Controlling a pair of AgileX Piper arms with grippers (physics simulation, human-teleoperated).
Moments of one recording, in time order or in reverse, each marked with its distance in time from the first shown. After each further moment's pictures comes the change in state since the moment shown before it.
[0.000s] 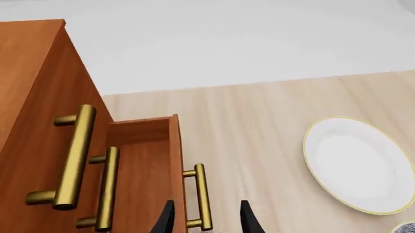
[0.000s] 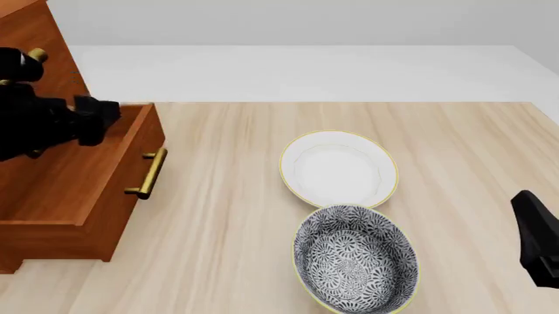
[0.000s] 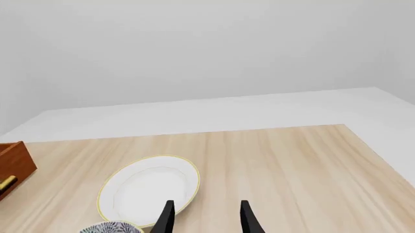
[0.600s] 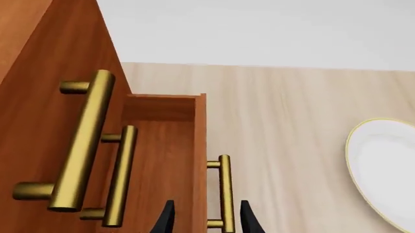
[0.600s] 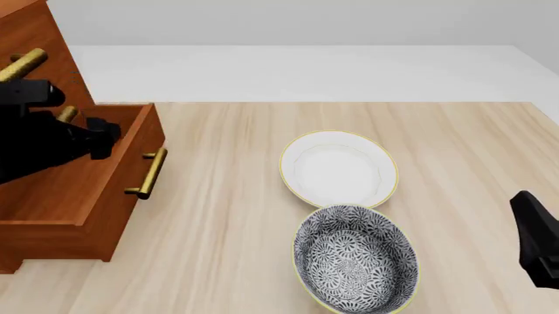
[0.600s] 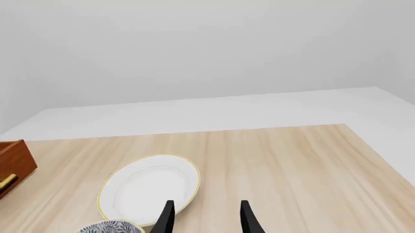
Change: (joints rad) left arm 0.107 0.198 0.061 -0.162 -0.037; right arm 0.004 0.000 0.000 0.003 -0.003
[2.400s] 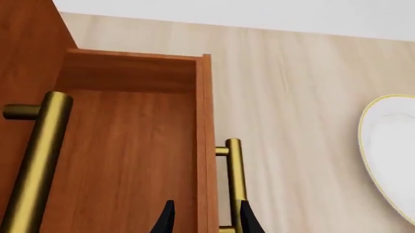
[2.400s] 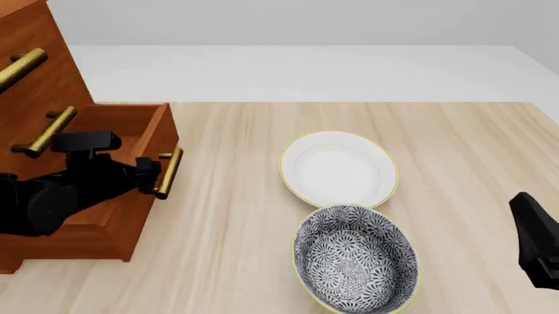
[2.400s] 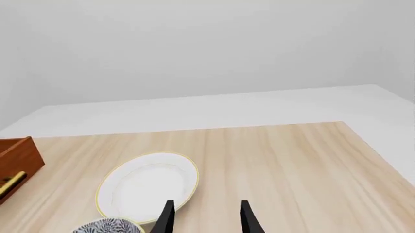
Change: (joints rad) left arm -0.075 0.379 0.098 -0.387 -0.101; right arm -0.005 0.001 0.000 0.012 -0.005
